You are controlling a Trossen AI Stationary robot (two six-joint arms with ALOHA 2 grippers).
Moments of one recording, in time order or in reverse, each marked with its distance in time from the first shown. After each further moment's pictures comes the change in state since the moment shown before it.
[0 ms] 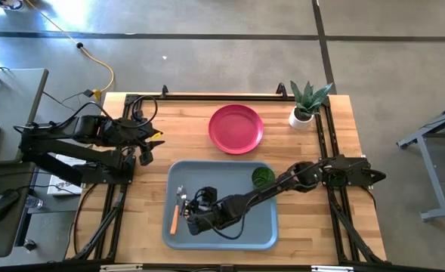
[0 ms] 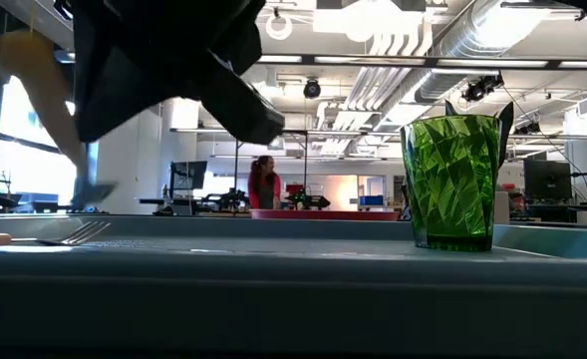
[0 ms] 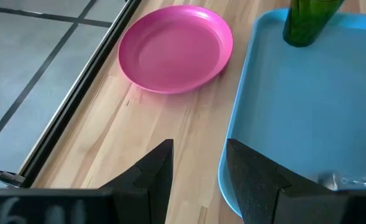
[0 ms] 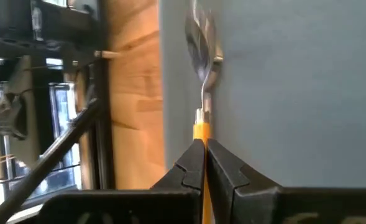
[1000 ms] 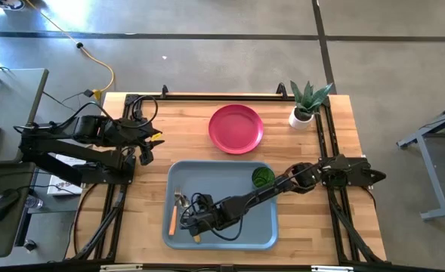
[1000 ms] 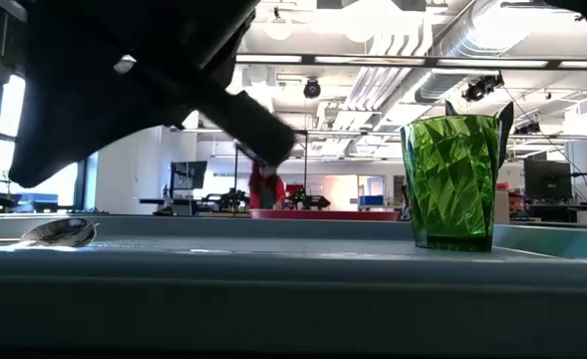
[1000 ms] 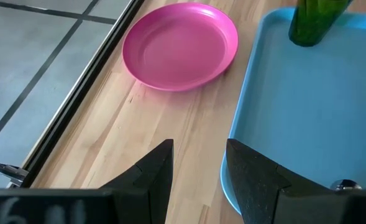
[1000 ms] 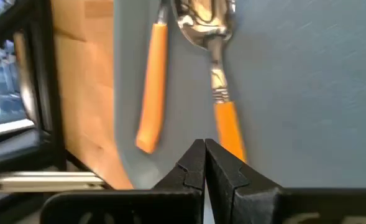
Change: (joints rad) left arm 0.000 0.000 0.000 -0.009 -0.014 -0.019; right arm 0.000 0.032 0.000 0.009 -0.307 -0.164
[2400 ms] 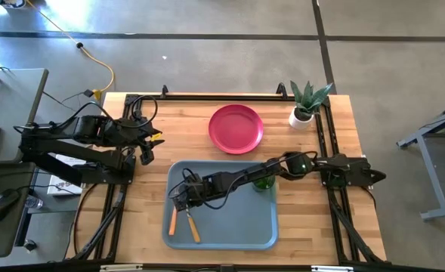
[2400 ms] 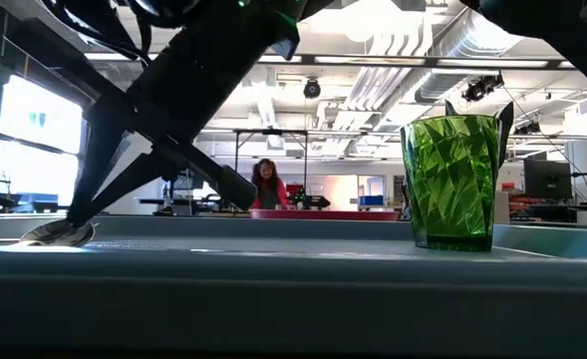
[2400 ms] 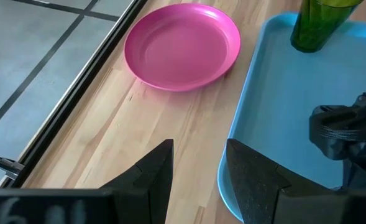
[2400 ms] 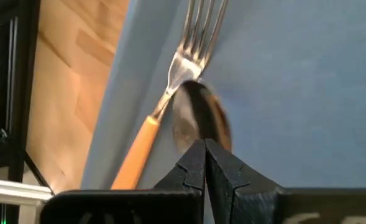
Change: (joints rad) left arm 0.000 0.001 0.000 0.001 -0.005 -0.044; right arm -0.183 0.038 0.000 0.040 -0.200 -0.431
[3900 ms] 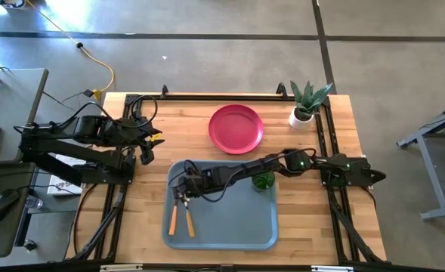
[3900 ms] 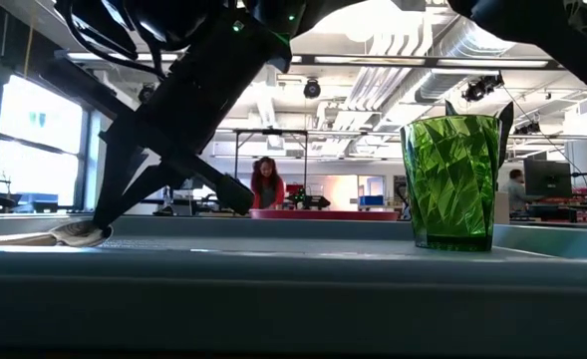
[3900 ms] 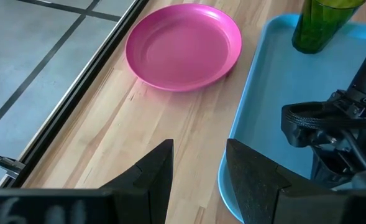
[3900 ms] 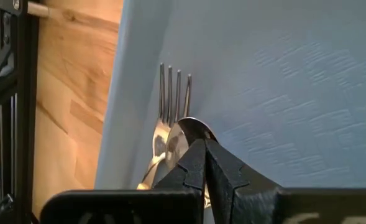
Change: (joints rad) left arm 0.000 0.000 0.000 0.000 -0.006 -0.006; right arm -0.043 0.008 0.000 0.001 0.081 0.098
